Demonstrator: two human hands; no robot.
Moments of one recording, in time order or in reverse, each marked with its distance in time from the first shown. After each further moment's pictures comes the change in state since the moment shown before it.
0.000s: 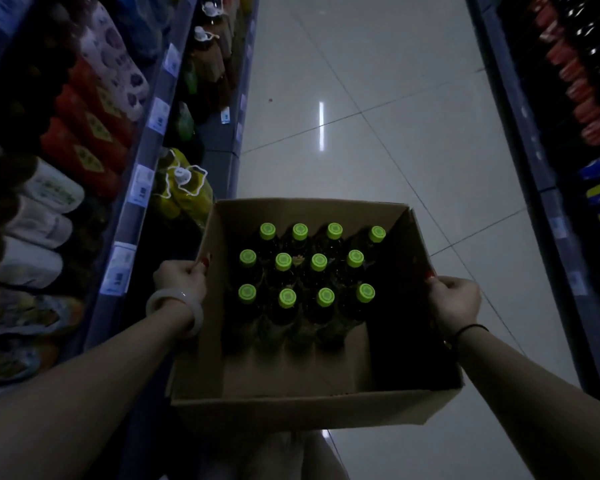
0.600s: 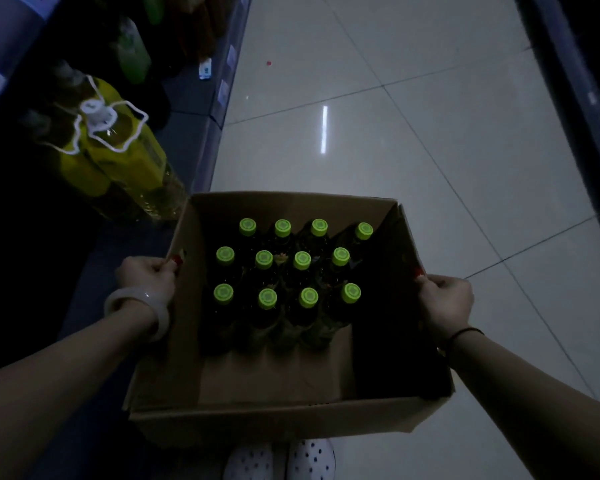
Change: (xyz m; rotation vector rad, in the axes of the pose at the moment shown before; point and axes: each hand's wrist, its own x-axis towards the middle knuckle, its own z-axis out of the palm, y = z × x) left_hand 0.178 -0.102 0.187 -0.029 0.029 -0.062; right_hand 0.196 0.087 0.215 0.002 0.006 -0.090
